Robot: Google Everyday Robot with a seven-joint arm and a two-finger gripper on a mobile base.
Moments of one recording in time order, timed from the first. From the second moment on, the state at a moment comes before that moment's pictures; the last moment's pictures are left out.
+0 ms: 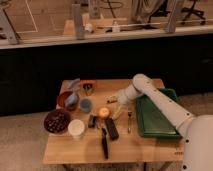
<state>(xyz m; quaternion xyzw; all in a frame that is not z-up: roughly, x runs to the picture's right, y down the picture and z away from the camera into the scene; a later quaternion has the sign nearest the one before) 0.042 0.118 0.875 -0.33 -0.37 0.04 0.87</state>
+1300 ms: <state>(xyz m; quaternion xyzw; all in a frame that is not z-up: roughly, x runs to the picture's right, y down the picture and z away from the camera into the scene) 0.029 0.117 0.873 -0.33 -0.39 0.05 0.85</state>
